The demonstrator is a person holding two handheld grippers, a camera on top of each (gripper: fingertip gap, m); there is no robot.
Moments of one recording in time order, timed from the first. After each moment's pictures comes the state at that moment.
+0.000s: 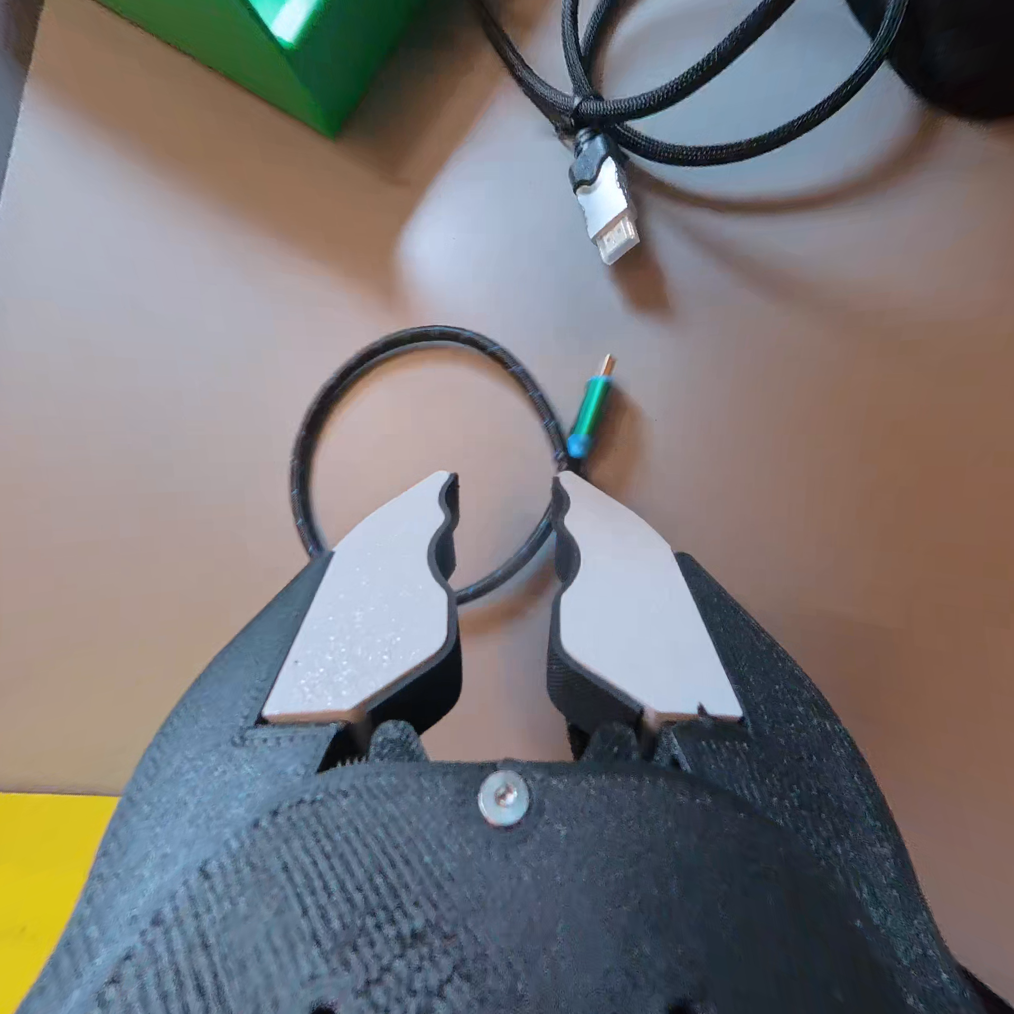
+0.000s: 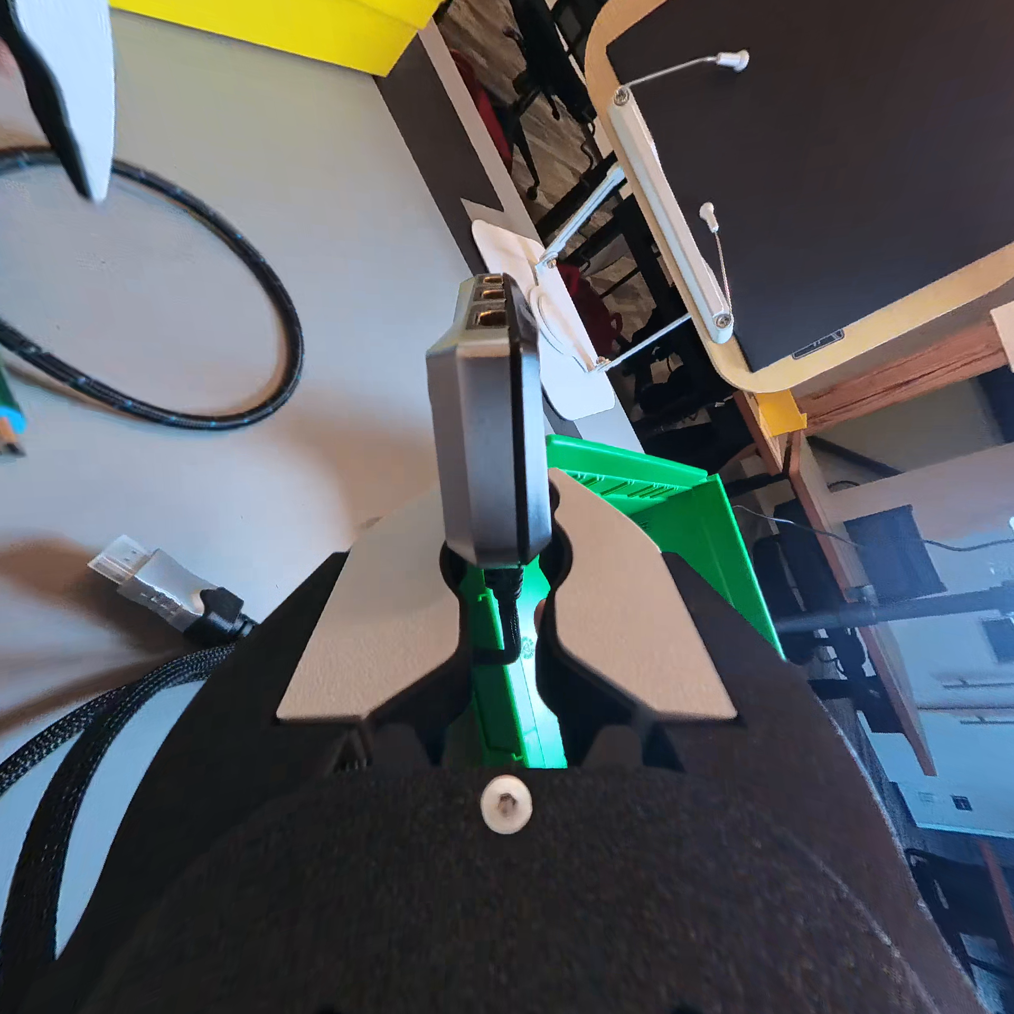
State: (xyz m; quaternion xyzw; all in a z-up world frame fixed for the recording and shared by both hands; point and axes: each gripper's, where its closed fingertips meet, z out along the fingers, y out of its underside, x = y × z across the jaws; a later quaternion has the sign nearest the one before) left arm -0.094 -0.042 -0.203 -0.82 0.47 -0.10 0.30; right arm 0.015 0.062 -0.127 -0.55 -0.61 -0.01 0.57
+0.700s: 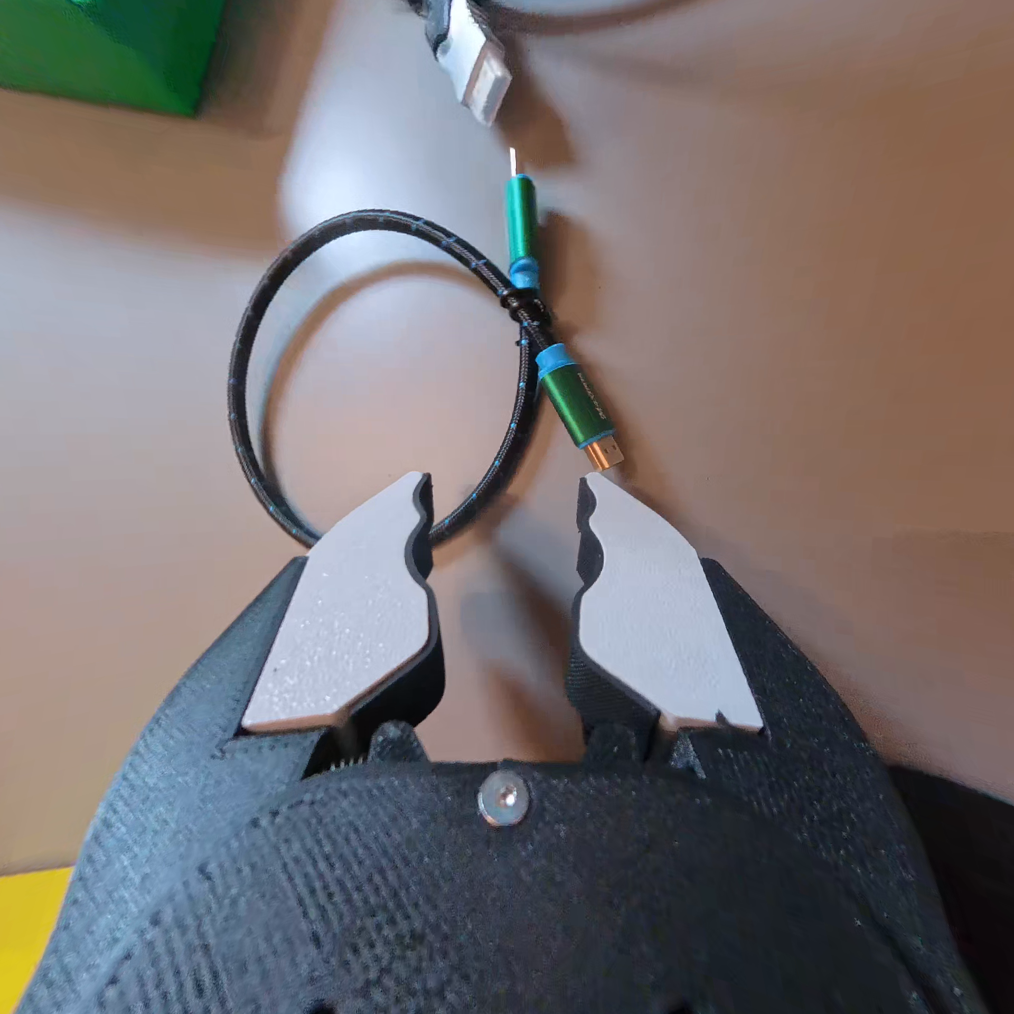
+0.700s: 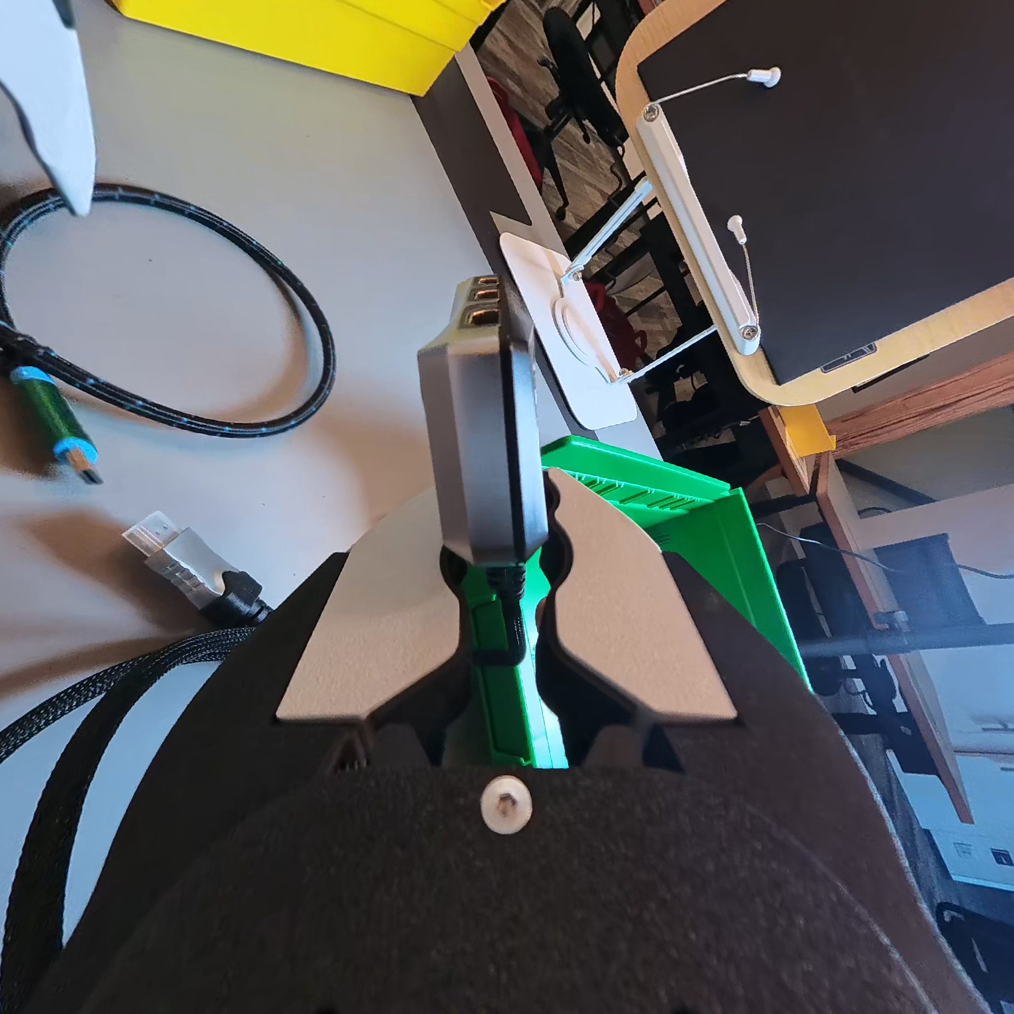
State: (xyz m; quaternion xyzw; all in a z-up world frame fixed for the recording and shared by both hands) left arm -0.110 -0.068 -0.239 -0.75 0.59 -0.07 0.31; right arm 0.016 0.058 -0.132 -0.54 -0.63 0.01 0.56
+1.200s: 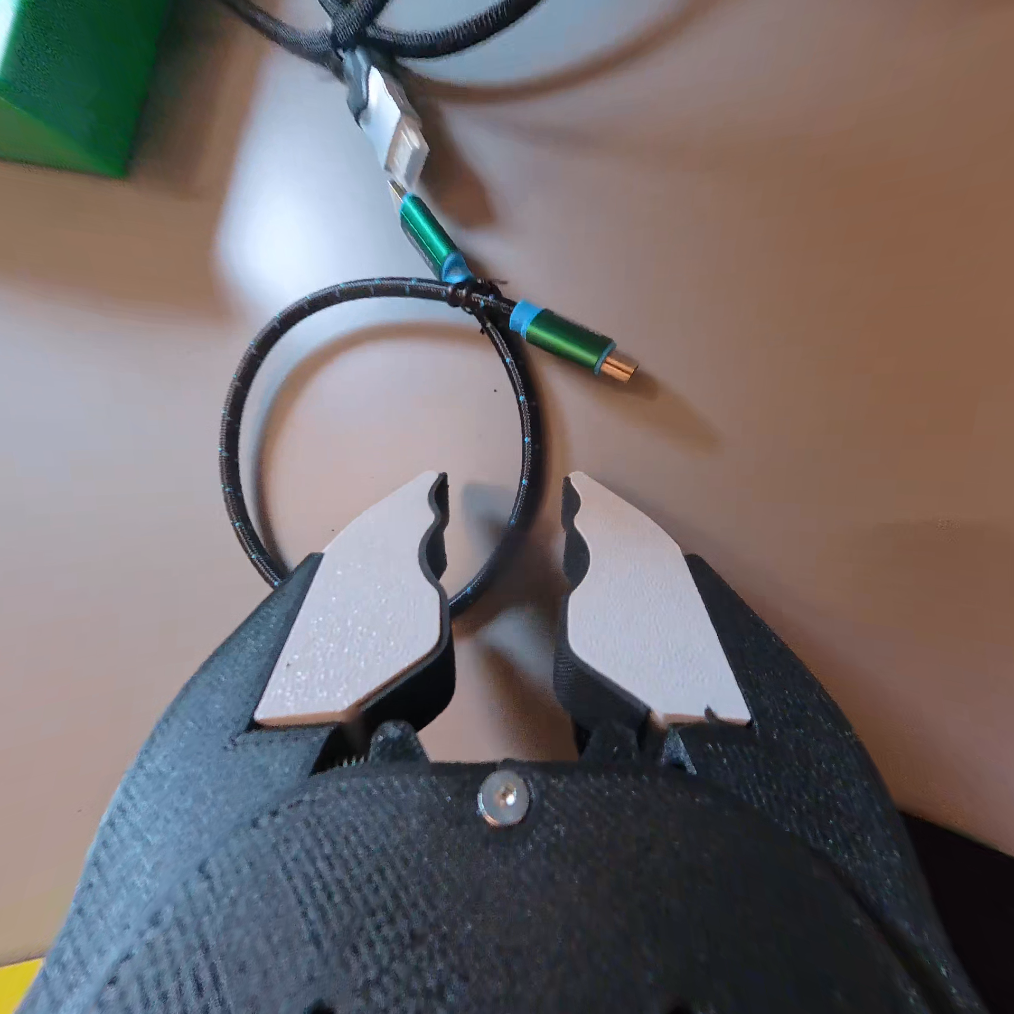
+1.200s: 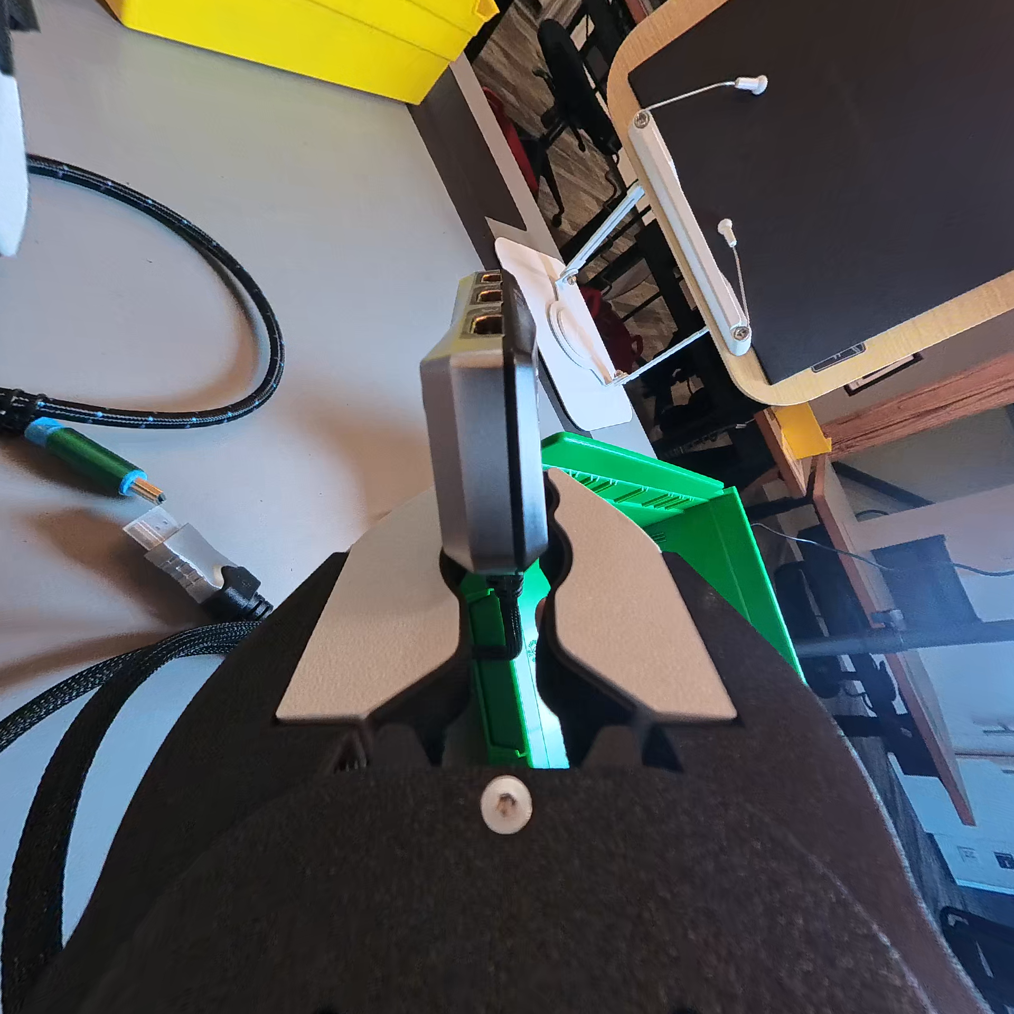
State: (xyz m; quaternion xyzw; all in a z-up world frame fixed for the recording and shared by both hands) left arm -0.087 -0.084 -0.242 -0.73 0.60 -0.11 0.30; right arm 0.020 0.058 -0.129 -0.54 -0.63 0.01 0.57
